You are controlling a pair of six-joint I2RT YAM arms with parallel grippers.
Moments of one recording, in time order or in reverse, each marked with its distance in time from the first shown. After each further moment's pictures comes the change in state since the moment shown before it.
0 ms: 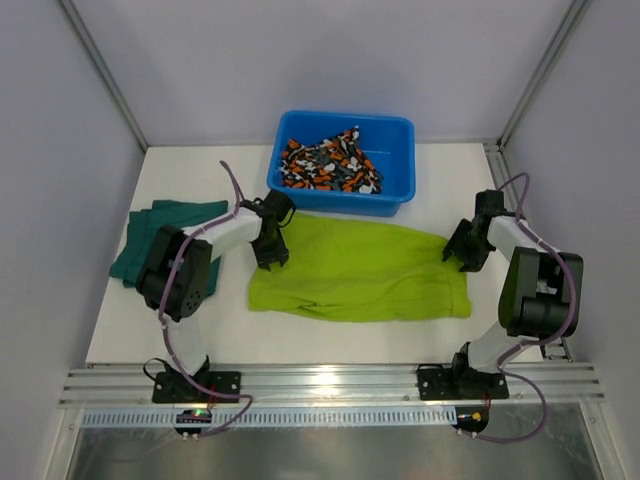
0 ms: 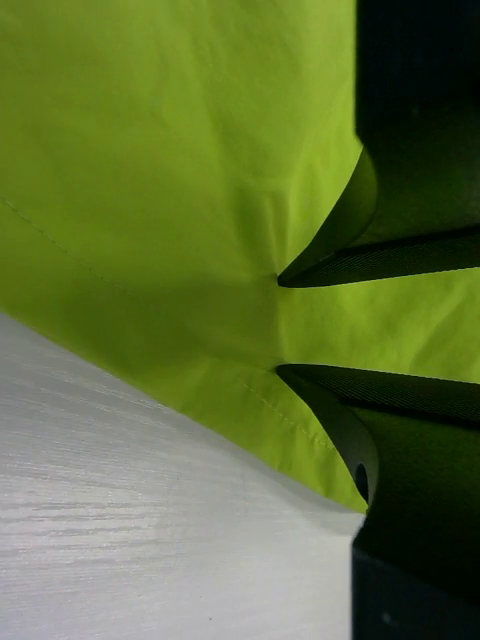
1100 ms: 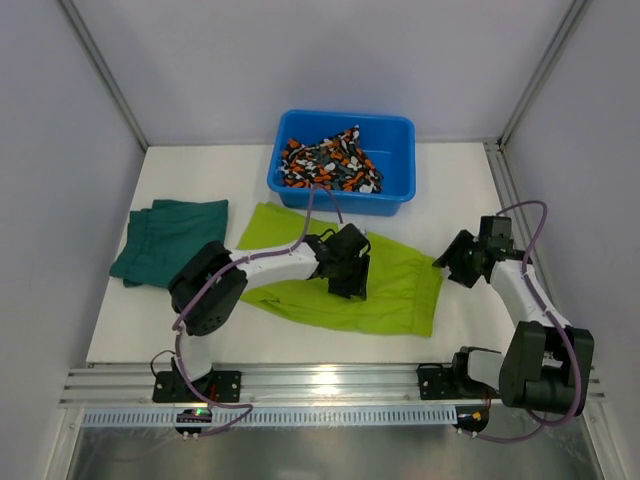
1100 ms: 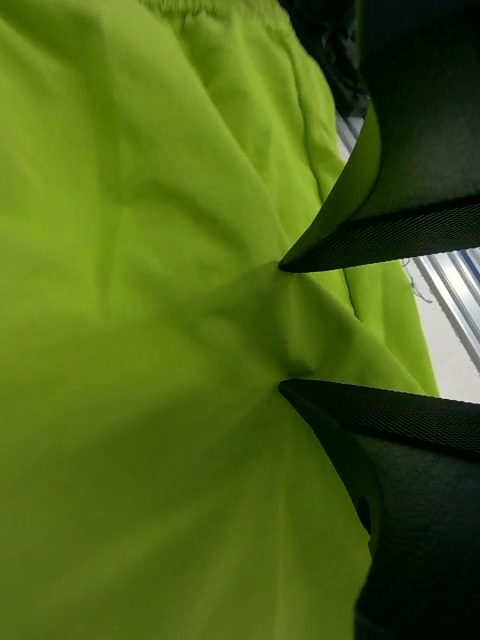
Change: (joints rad) left arm -0.443 0.023 0.064 0.272 0.265 0.076; right arm 0.026 -0.446 -0.283 0.108 -0.149 0.148
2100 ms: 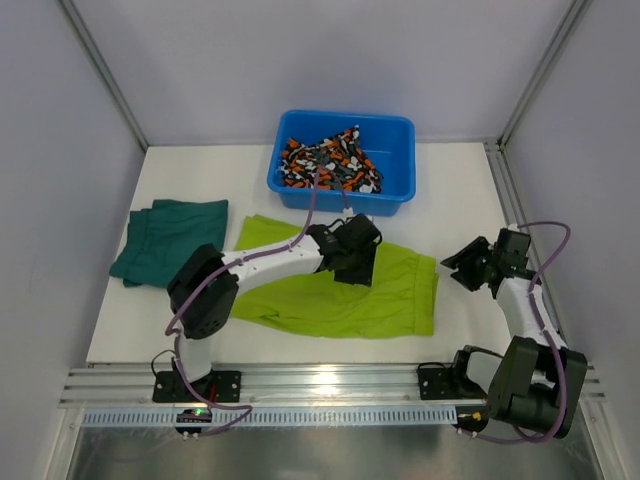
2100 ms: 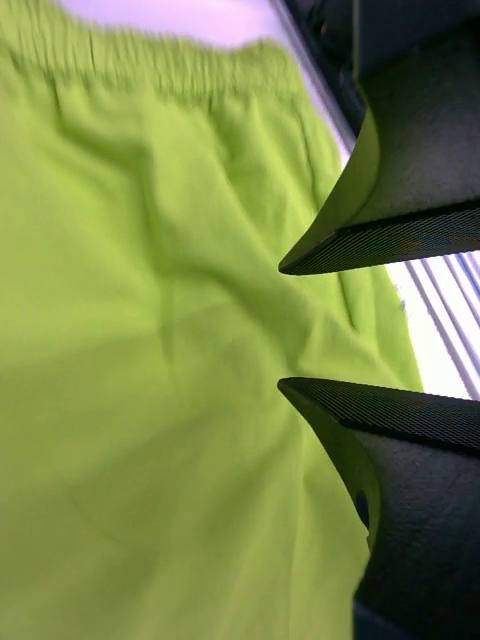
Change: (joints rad) left arm -0.053 0.014 0.106 -0.121 -0.143 -0.023; right arm -0.139 -0.080 -0.131 0.135 -0.139 0.097
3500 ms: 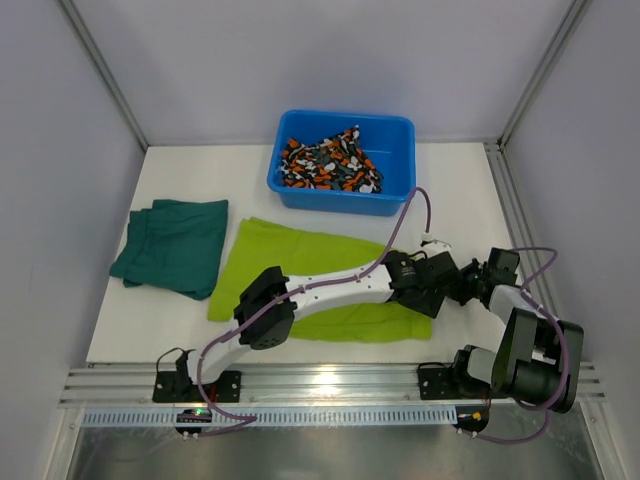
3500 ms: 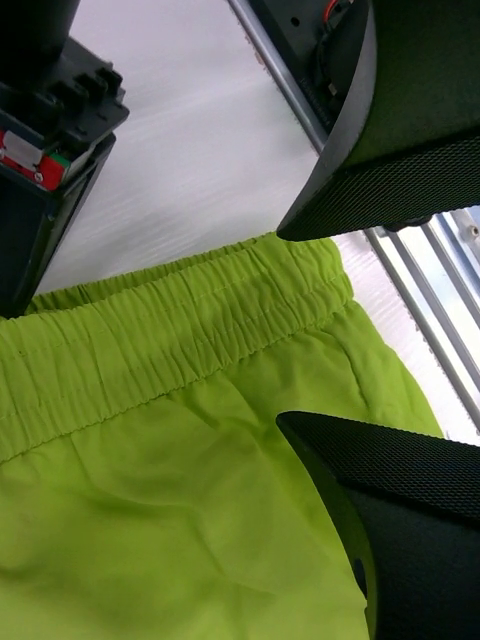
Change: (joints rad) left arm -0.292 0.378 0.679 -0.272 -0.218 0.028; right arm -0.040 0.149 -0.183 0.242 -0.142 0.132
